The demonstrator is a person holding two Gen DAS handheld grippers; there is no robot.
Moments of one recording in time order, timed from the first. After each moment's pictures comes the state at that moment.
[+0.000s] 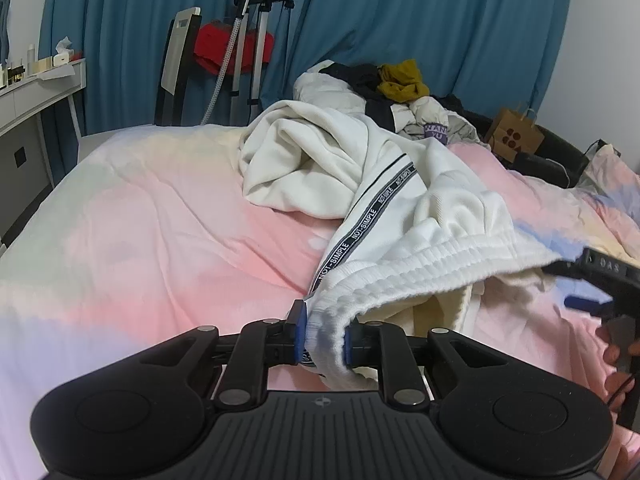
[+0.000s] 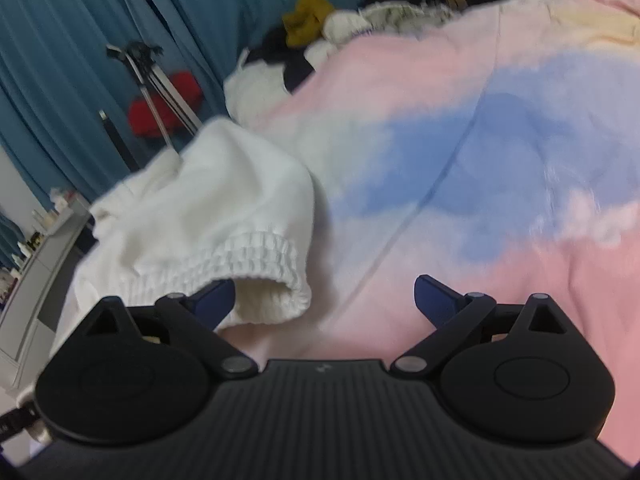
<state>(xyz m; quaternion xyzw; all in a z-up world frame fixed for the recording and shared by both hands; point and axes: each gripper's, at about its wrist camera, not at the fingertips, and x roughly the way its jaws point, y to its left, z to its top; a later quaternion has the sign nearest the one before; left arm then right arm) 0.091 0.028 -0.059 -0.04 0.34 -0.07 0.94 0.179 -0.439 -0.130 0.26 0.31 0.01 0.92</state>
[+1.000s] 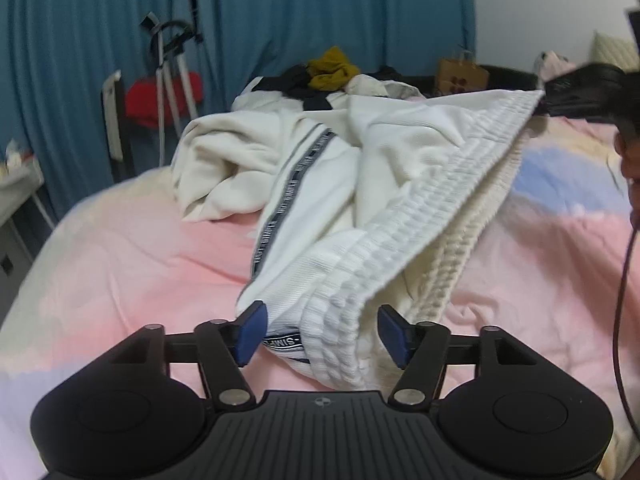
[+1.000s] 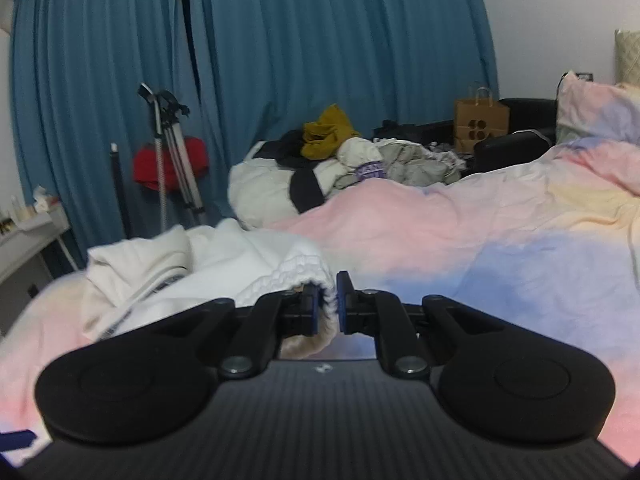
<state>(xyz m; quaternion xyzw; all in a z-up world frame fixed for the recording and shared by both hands) 0.061 -0.038 -0.095 0.13 0.30 -0.13 0.94 0.163 -0.417 -0.068 0.11 0.17 -0.05 0.98</state>
